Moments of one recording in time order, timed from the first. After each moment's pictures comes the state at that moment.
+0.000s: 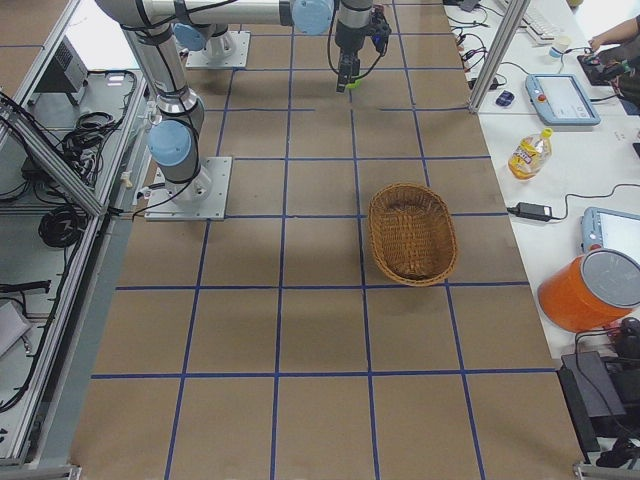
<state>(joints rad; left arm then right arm) -1.88 -2.01 -1.68 -1.02 1.52 -0.46 1.55 -1.52 1.52 -1.47 -1.55 0.10</state>
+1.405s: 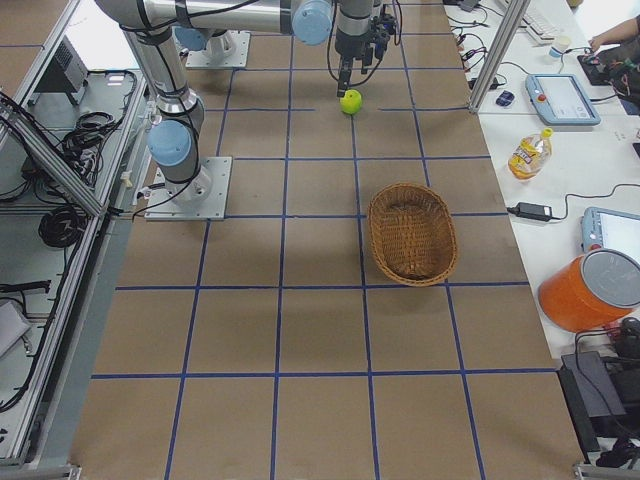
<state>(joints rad) -1.72 -1.94 -1.49 -1.36 1.48 -0.21 1.56 -1.48 1.57 -1.60 -1.54 0.12</state>
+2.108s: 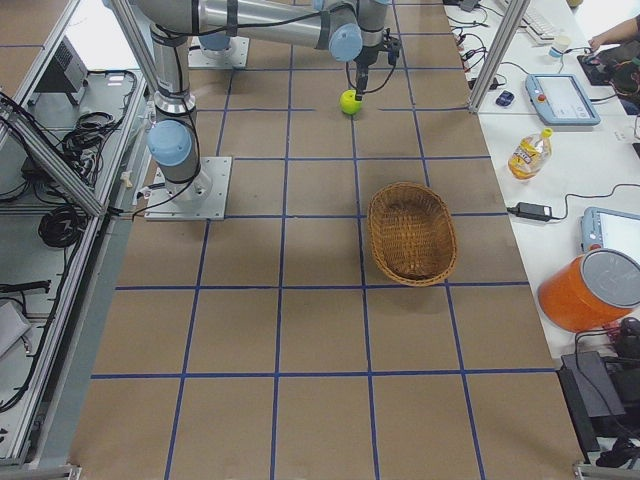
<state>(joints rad) -1.21 -1.85 -1.64 -1.46 1.71 0.47 1.76 -1.28 1.56 -1.83 -1.54 0.27</state>
